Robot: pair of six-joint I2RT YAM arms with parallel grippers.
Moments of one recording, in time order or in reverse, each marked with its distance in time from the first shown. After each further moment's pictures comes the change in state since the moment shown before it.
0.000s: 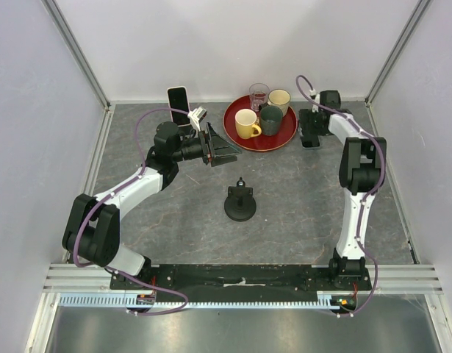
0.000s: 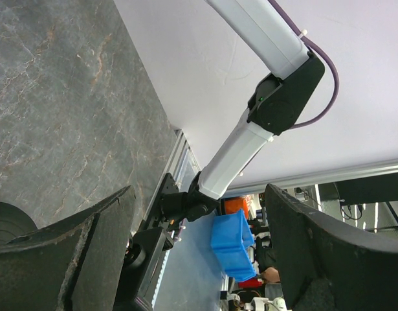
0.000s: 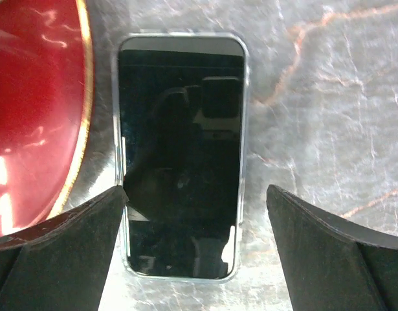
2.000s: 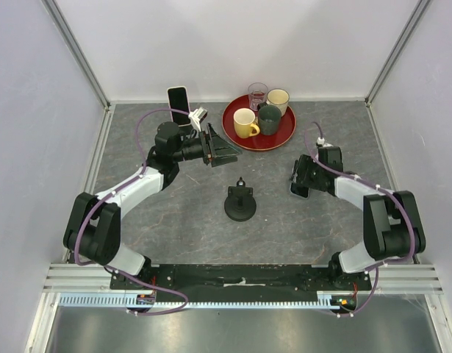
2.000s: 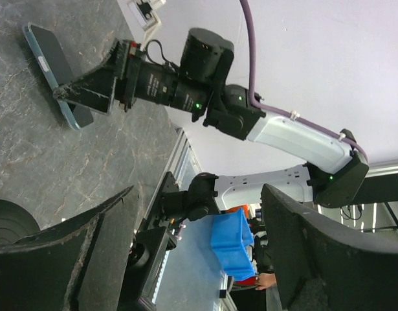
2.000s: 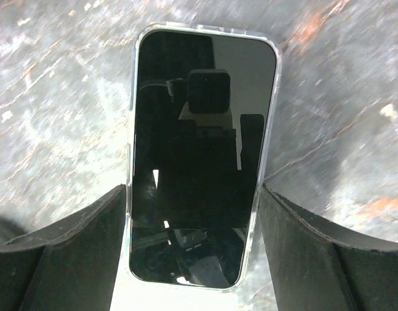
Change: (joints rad) left arm 0.000 0.009 -0.001 0.000 0.002 0.000; right arm 0.132 -0.725 -1.030 0.330 -0.026 0.410
